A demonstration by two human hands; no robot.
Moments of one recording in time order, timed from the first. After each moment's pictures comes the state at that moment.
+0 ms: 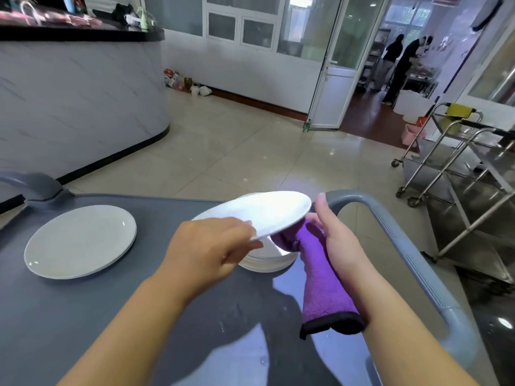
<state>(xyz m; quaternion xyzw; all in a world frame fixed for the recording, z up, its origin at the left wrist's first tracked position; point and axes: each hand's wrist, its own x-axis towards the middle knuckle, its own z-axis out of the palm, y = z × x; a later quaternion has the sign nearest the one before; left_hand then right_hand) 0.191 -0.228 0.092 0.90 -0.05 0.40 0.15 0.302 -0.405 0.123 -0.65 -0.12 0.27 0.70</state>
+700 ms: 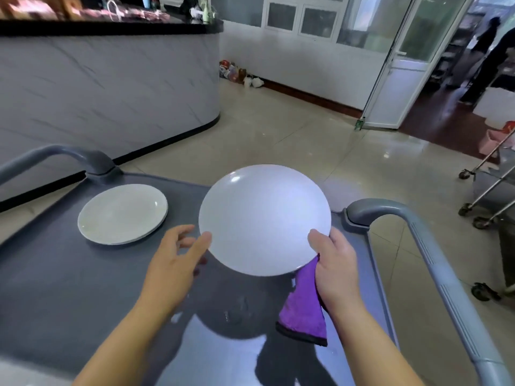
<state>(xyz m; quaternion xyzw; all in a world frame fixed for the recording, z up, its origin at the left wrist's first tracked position) 0.158 -0.249 0.064 0.64 0.42 0.28 0.58 0.314 -0.403 0.085 -0.69 -0.16 0.19 0.68</state>
